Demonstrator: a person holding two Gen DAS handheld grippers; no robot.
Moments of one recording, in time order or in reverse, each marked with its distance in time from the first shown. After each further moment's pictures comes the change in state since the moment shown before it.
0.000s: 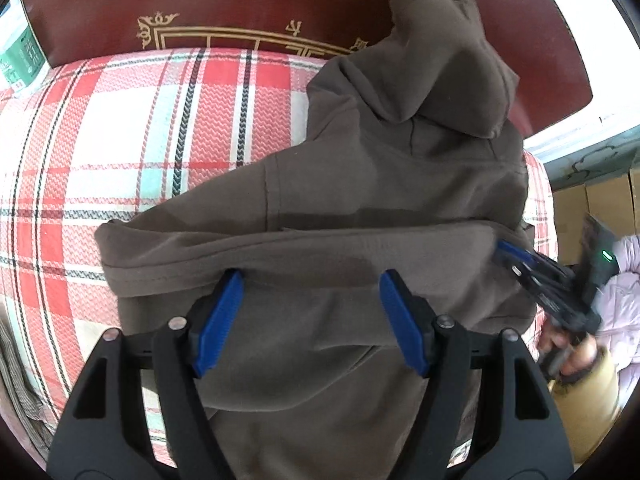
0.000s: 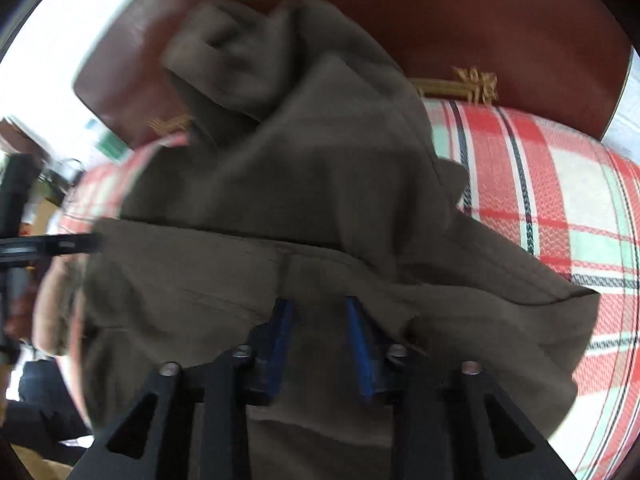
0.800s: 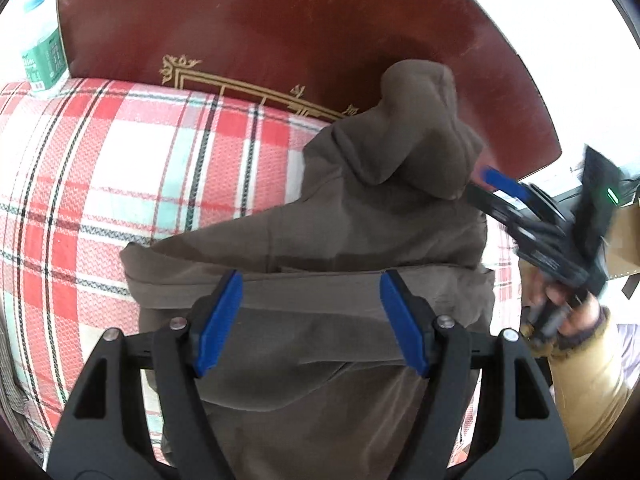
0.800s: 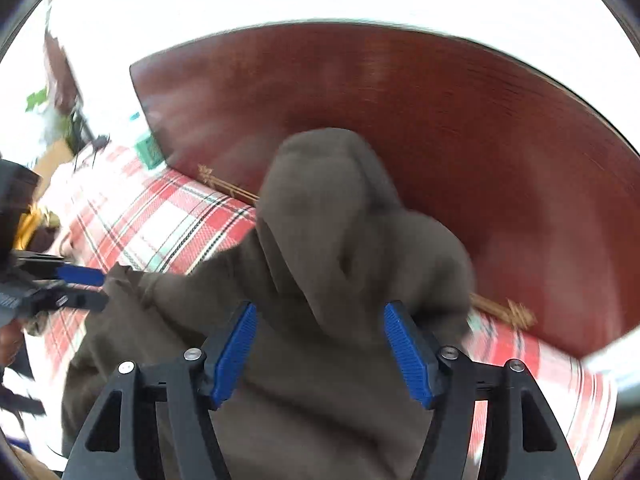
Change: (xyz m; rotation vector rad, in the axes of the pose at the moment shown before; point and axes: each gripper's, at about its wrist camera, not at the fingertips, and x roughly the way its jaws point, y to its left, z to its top) left arm -0.042 0.014 0.007 -0.097 -0.149 -0.120; right arm -0.038 0.108 0.113 -0.397 -0.149 -0.062
